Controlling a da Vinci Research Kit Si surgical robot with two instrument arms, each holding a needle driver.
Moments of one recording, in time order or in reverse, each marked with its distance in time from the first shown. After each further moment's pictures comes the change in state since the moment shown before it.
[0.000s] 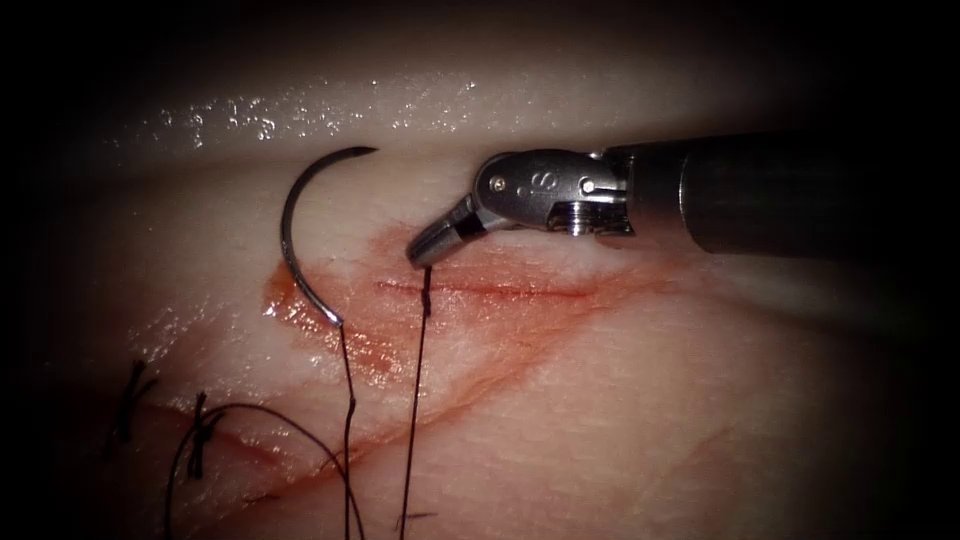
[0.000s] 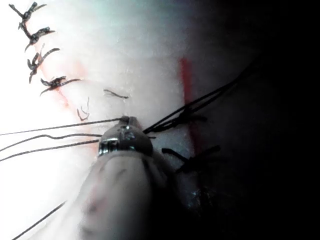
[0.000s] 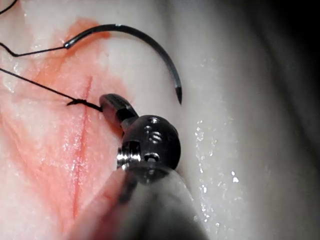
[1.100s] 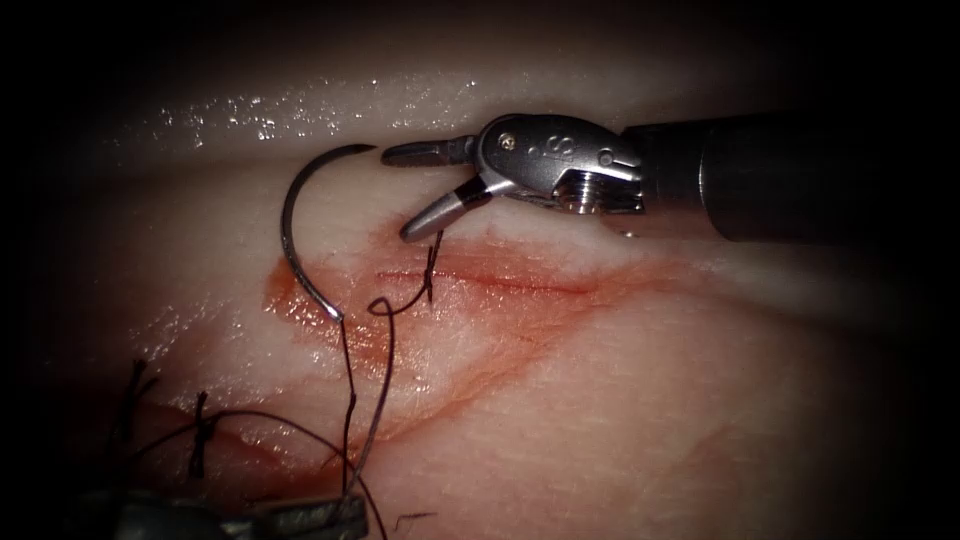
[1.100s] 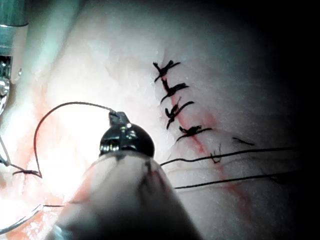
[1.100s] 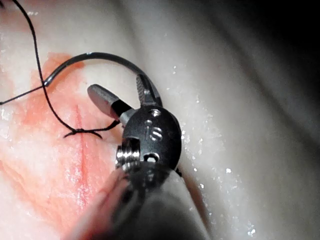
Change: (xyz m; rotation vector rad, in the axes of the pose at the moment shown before) right arm 0.007 -0.003 -0.002 -0.360 0.331 0.082; left arm 0.005 -0.019 -0.019 0.521 -0.080 -0.078
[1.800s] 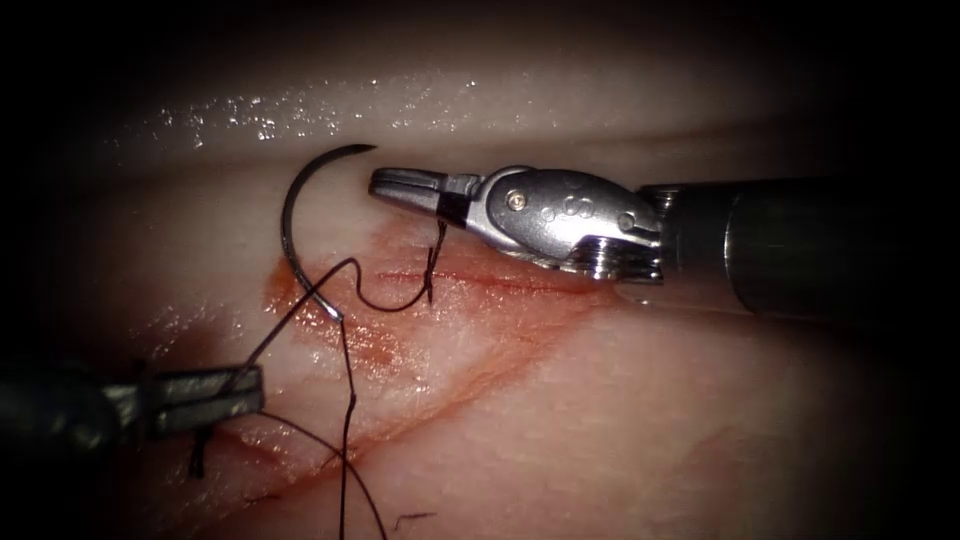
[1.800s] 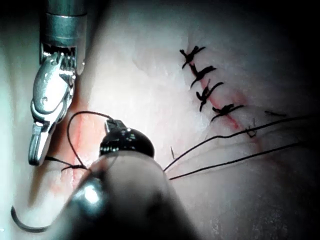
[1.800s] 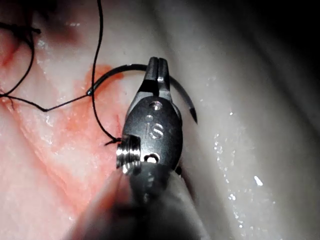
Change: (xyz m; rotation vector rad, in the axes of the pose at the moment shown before) right arm 0.003 -0.006 0.003 -0.318 0.073 -0.114; left arm -0.001 -0.006 -0.004 0.002 -0.028 0.166
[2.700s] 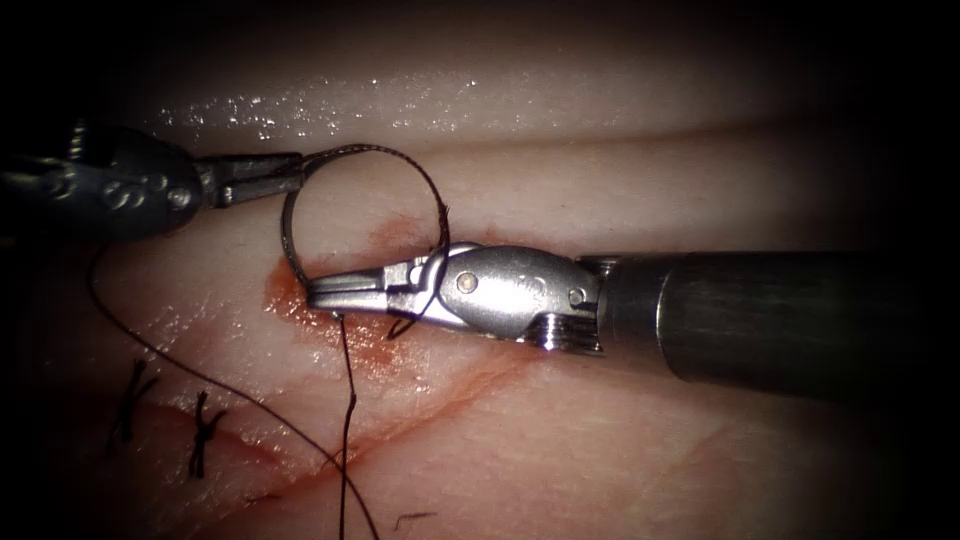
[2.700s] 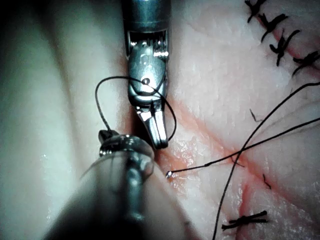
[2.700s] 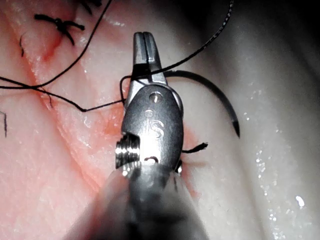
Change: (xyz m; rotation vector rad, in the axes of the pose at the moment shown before) right arm 0.000 -0.005 0.000 0.367 0.201 -0.034; left arm -0.009 -0.009 0.009 0.161 -0.105 0.128
